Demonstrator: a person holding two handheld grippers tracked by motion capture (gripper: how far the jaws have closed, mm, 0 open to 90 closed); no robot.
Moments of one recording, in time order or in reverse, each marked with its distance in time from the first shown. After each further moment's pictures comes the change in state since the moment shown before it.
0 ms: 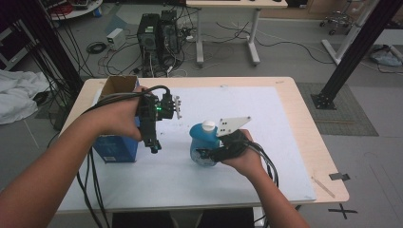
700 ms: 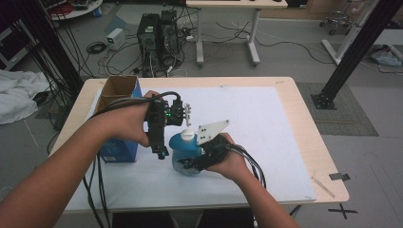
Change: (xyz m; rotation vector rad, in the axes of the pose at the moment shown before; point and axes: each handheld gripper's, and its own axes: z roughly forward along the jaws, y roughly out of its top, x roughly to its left) left arm -0.015 0.020 0.005 0.004 -0.003 0.070; right arm 0.024 0.022 0.036 0.002 0.155 -0.079
